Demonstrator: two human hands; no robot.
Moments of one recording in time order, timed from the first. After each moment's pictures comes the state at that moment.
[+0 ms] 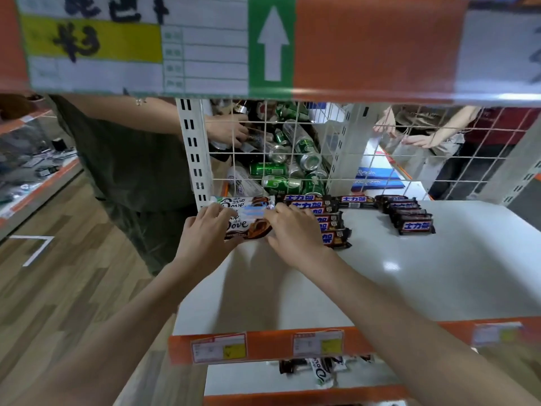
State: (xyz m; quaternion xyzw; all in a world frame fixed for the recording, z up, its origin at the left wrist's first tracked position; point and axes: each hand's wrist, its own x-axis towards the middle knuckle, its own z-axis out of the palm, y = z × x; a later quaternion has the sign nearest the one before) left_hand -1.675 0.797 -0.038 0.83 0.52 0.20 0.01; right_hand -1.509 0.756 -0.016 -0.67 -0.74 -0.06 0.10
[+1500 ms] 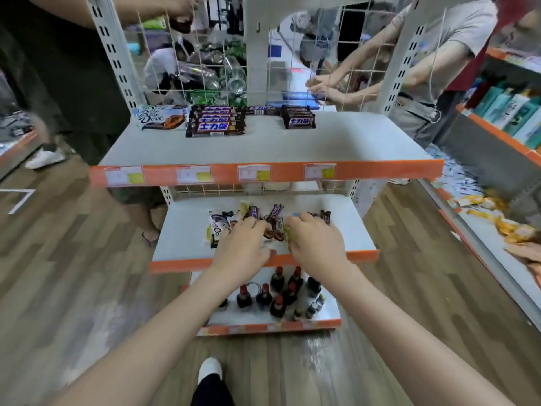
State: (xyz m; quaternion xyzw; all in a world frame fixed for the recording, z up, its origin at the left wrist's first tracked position) left_hand -1.497 0.445 -0.110 0.86 0.47 0.12 0.12; right_hand -1.352 0.395 -0.092 -0.73 -0.68 -0.02 0.10
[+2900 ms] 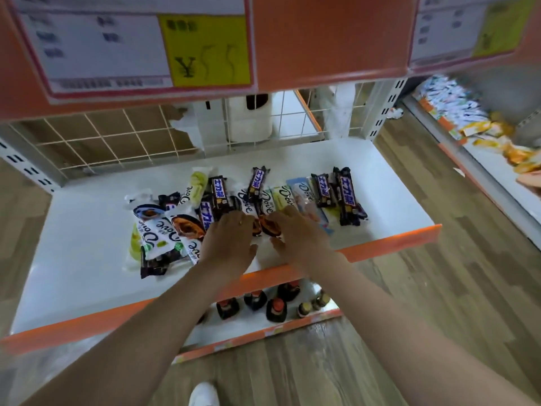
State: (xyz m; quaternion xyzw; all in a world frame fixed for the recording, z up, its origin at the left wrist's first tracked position) left_hand -1.409 0.654 -0.375 0.90 0.42 -0.02 0.12; right_hand -1.275 0.595 -0.369 -0.77 -0.62 0.11 0.05
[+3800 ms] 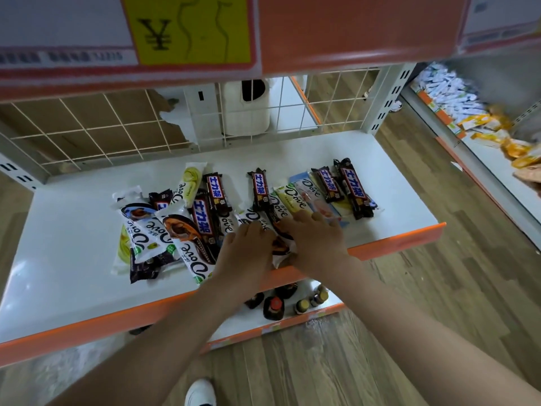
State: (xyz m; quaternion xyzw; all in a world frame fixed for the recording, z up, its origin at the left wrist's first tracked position) left_hand -1.394 0.634 -0.395 0.93 0.35 -0.01 0.08; right_hand -1.263 0.580 -0.374 -0.80 -0.60 0.07 -0.04
